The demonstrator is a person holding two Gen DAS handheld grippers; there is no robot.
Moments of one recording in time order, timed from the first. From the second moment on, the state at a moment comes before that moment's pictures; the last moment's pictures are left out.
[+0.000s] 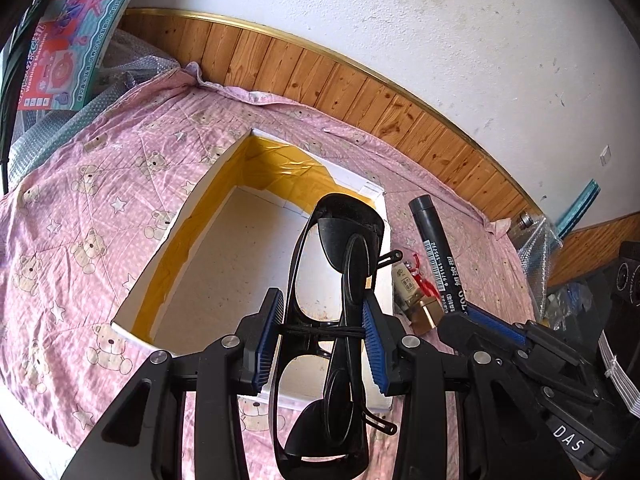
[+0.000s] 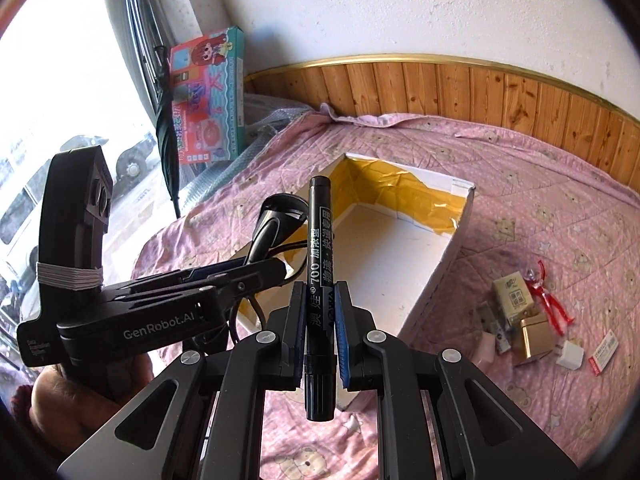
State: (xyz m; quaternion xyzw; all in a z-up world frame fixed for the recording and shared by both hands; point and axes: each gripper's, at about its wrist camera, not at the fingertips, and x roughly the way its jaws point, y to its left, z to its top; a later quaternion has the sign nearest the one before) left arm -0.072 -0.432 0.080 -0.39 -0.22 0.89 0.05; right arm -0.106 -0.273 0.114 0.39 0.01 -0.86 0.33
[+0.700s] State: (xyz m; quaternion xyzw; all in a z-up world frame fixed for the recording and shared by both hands) left arm -0.121 -0.435 0.085 -0.42 -0.17 0.89 0.03; right arm -0.183 -0.284 0.088 0.45 -0.05 -0.83 0.32
